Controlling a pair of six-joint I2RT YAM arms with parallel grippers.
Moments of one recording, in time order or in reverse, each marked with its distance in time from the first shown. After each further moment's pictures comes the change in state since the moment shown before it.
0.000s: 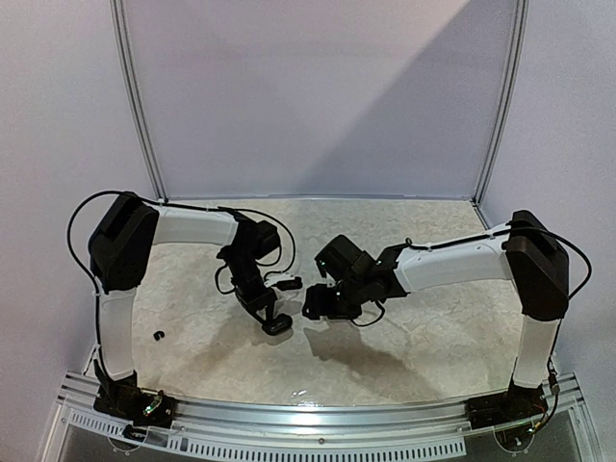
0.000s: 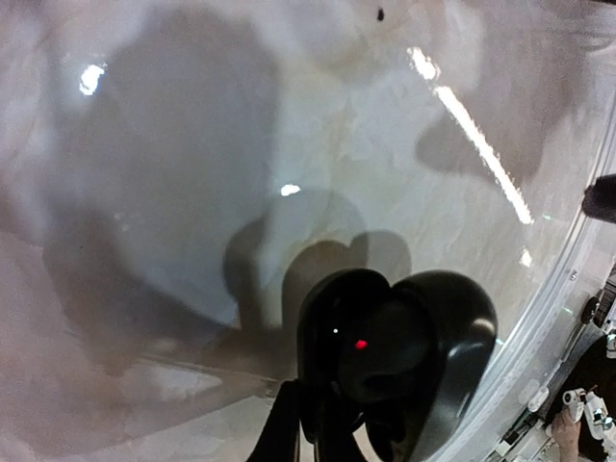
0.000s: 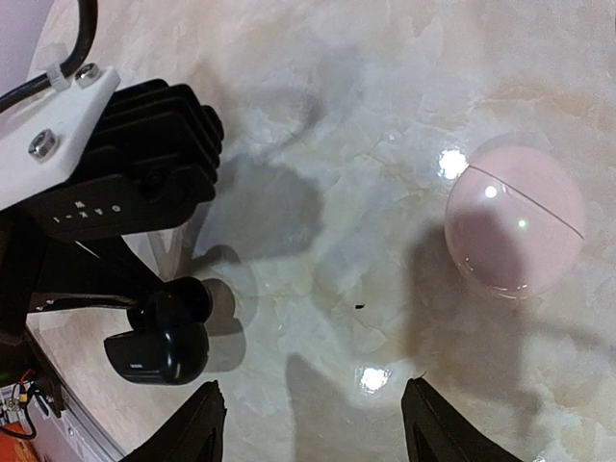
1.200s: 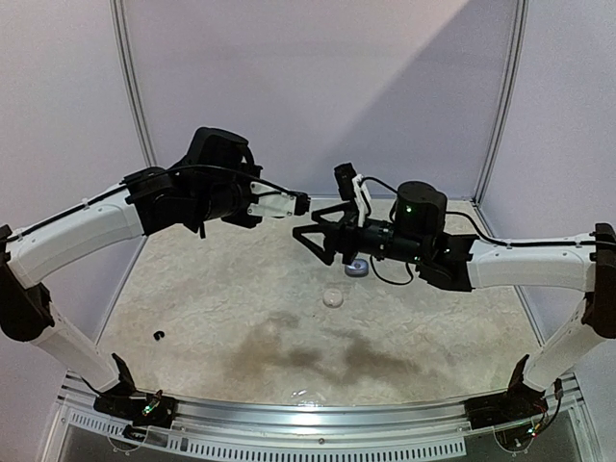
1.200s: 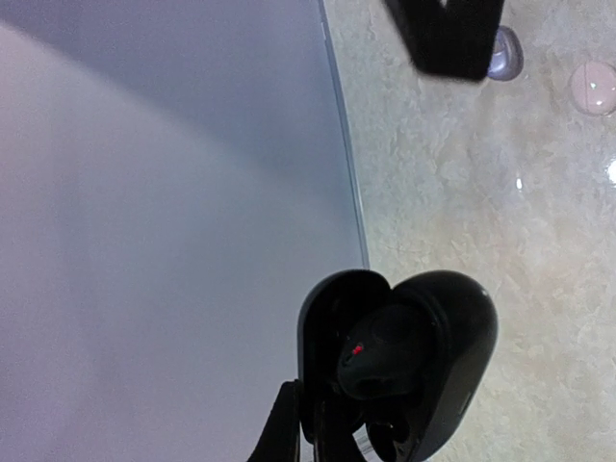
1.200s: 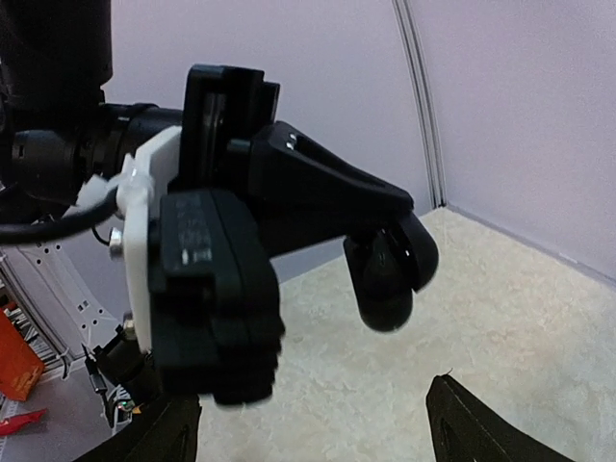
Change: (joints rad) left arm -0.228 -0.623 -0.014 0.563 -0.903 0.965; right arm -0.072 -0.409 -0.252 0.761 -0.234 -0.530
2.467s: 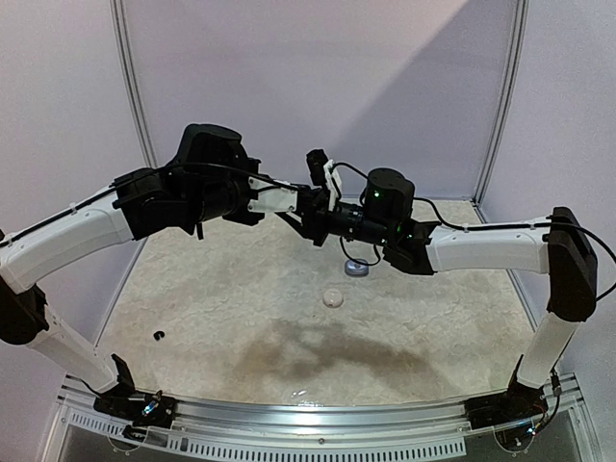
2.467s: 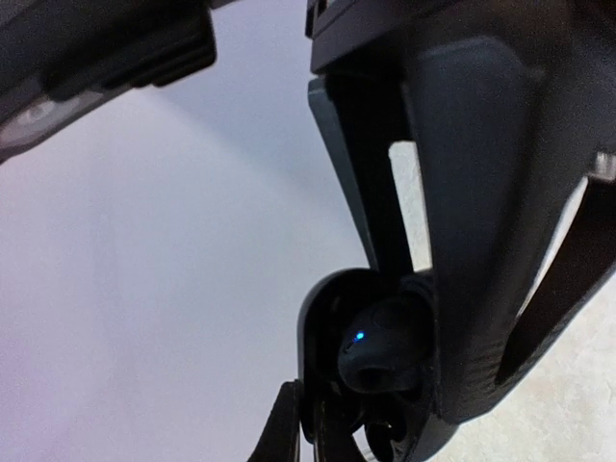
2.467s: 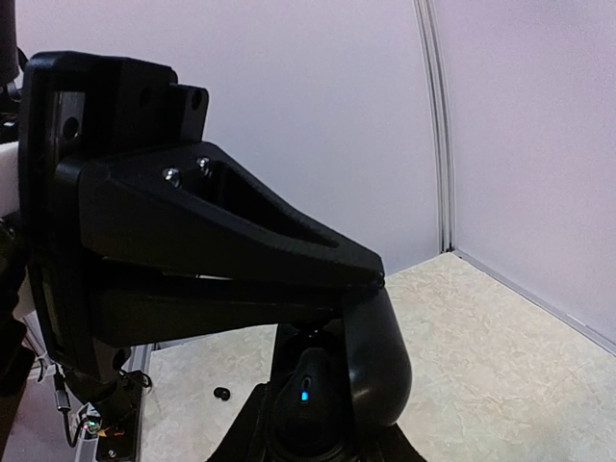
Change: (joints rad) left arm -0.055 -0.042 0.000 0.039 -0.015 -0.034; right arm -0.027 0.248 0.231 0.130 -0.066 -0.082
